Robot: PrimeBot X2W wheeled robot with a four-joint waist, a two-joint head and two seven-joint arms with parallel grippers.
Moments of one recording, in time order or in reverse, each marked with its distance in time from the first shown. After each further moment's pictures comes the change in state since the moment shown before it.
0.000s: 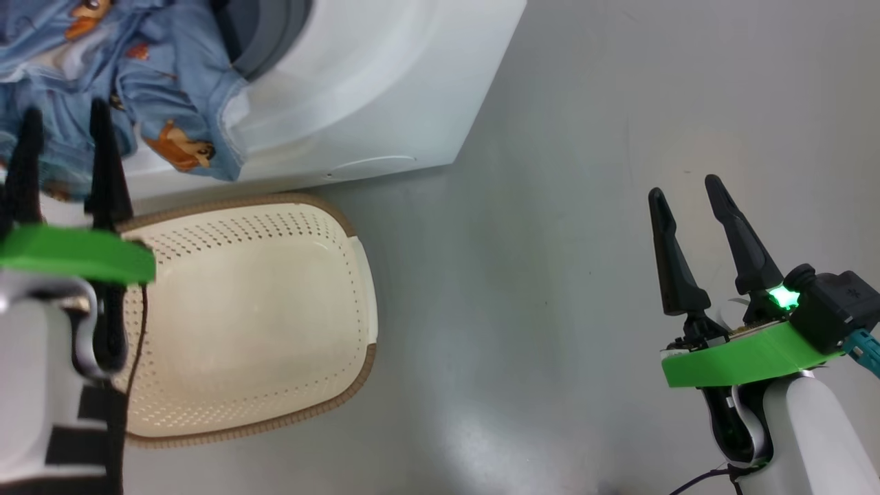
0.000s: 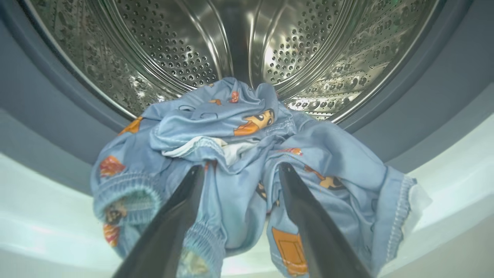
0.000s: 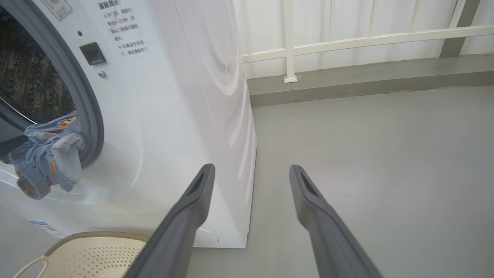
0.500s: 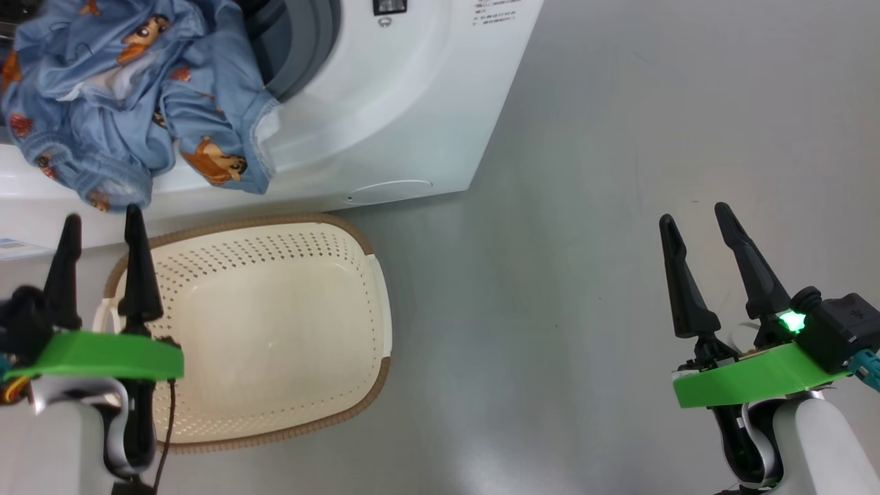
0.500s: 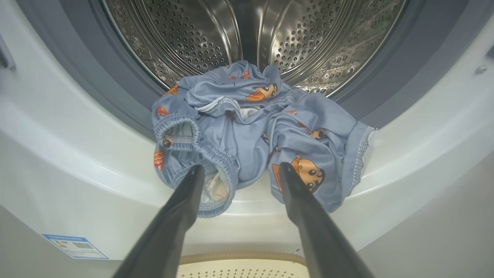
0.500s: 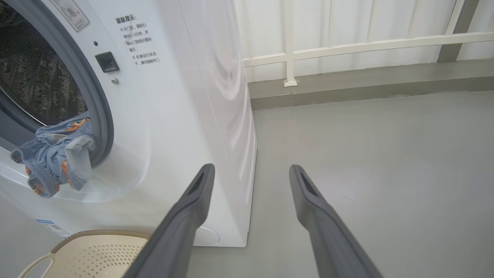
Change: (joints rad) left arm 0.258 -0.050 0.052 -0.159 0.022 0.000 0.000; right arm 0.056 -0.016 -0.017 0.004 0.000 0.000 0.000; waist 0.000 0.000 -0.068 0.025
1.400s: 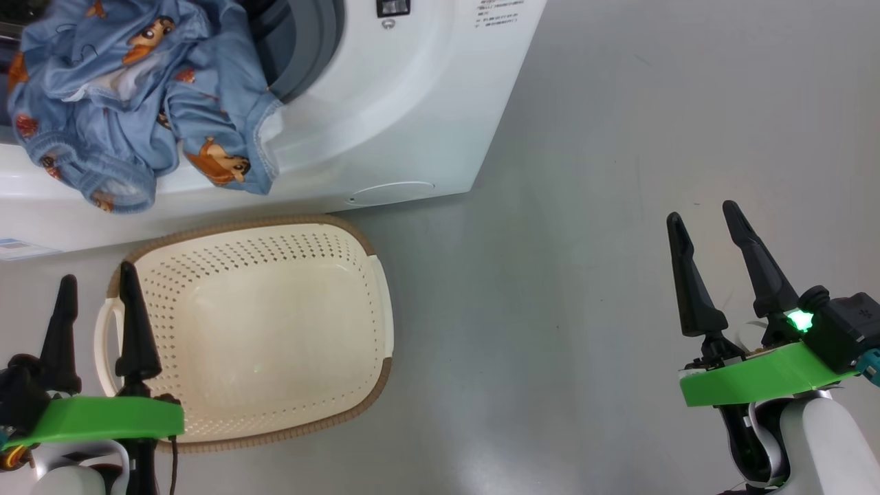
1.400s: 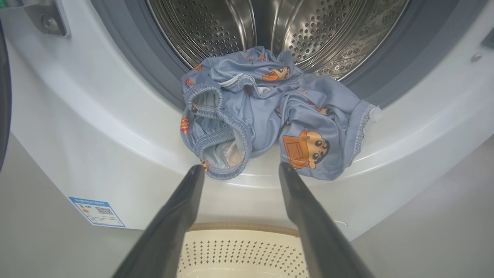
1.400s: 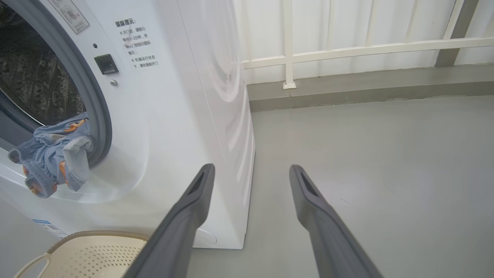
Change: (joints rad) left arm 0.196 -0.056 0.076 -0.151 0.011 0.000 0.000; right arm 0.003 -0.015 -0.008 -0.006 0.000 0.000 0.000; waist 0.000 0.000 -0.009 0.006
